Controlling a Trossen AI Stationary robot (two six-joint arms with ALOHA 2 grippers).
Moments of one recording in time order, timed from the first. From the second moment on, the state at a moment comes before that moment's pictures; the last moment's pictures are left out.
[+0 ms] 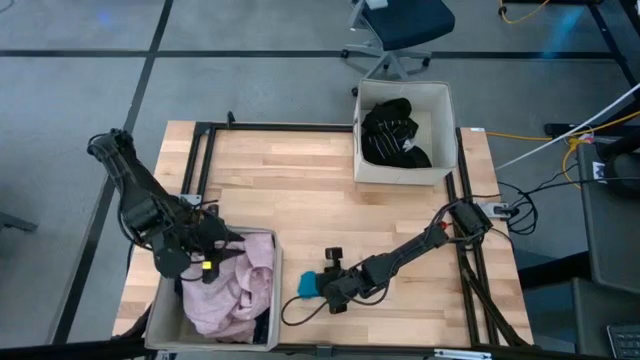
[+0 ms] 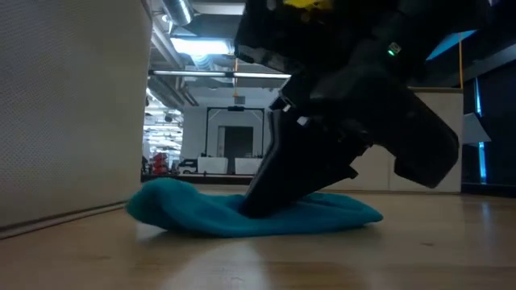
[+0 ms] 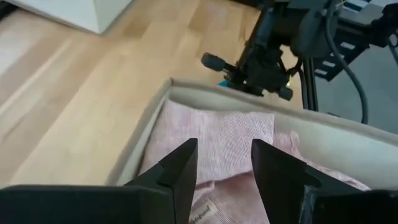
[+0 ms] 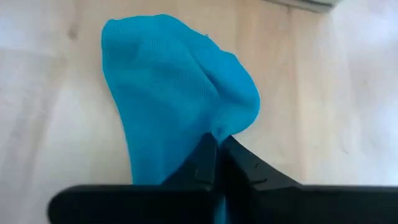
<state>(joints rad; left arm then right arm) -0.88 1.05 1.03 -0.87 -0.73 -0.94 0.49 2.15 1.37 -0.20 0.36 0.22</state>
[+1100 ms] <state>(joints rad) -0.88 0.83 1.03 -0.83 -0.74 -0.71 0.35 2.08 1.86 0.16 0.20 -0.11</state>
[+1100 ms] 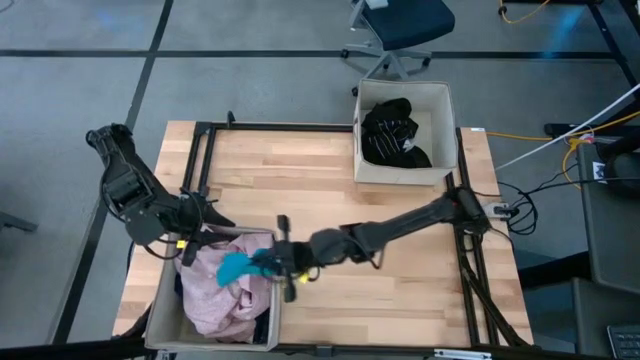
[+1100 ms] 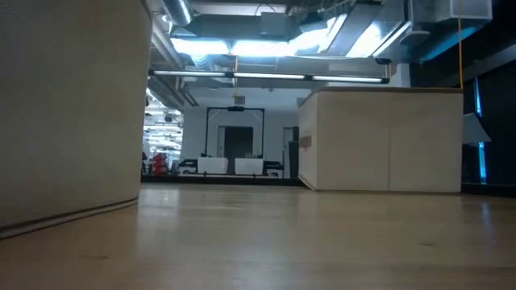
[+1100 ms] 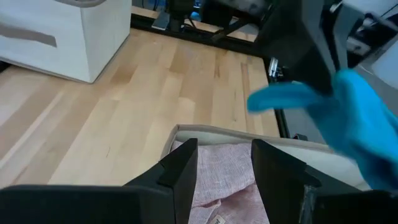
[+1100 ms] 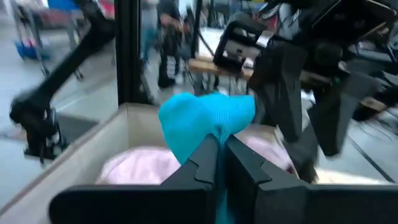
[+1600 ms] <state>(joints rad) -0.88 0.83 1.03 -0.83 -0.75 -0.71 0.29 2.21 1.86 0.35 0.08 0.02</state>
